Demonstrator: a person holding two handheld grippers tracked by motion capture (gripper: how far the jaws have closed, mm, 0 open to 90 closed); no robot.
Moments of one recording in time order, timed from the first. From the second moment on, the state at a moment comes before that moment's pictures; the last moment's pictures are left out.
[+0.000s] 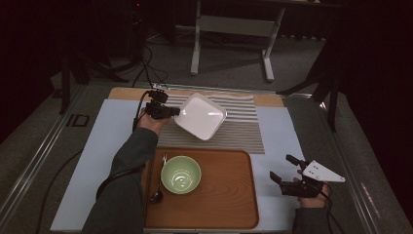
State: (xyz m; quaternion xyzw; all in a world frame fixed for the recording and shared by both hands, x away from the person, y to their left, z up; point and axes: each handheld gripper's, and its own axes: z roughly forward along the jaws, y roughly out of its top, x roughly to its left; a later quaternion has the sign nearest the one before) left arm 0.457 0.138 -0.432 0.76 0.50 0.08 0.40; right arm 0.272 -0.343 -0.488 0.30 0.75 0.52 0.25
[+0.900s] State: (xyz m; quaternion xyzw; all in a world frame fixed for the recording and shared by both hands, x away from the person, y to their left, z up) left arm 0.424 0.112 -0.400 0.81 0.41 0.08 0.42; right arm 0.273 -0.343 -0.488 0.31 0.75 0.52 0.25
